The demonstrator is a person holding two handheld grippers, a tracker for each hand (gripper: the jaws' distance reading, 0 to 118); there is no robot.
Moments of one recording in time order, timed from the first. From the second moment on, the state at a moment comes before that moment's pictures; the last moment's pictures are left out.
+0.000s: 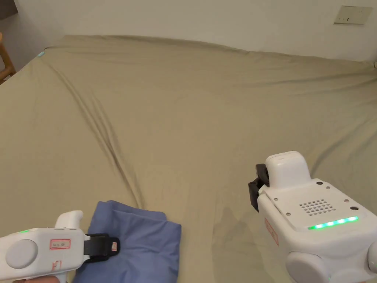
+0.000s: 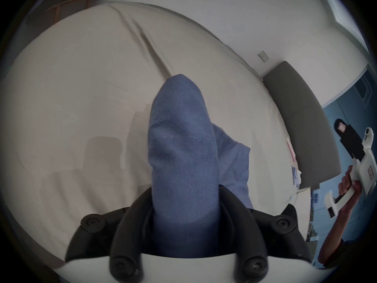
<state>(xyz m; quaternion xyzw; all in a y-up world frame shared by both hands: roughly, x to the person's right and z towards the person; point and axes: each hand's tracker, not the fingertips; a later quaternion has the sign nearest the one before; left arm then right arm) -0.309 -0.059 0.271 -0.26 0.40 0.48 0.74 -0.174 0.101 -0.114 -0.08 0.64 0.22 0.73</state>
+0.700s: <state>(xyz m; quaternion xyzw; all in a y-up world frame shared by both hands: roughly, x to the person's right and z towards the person) -0.379 -0.041 0.487 -0.39 0.60 0.31 0.62 -0.202 0.079 -0.050 -0.10 0.65 0.26 0.71</state>
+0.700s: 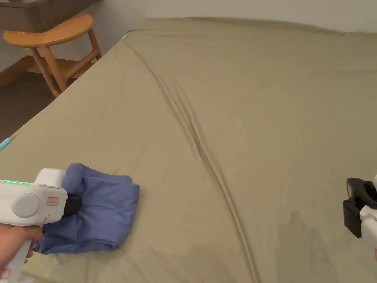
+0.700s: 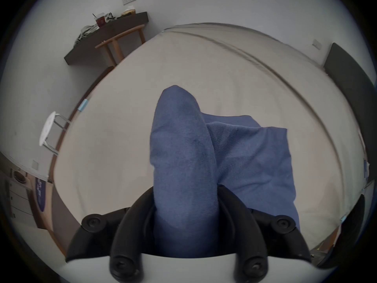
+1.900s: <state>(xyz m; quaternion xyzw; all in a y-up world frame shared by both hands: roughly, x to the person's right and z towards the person) -0.200 0.221 0.181 0.04 0.63 0.02 0.77 -0.111 0.222 -0.091 0.04 0.64 0.14 0.76</state>
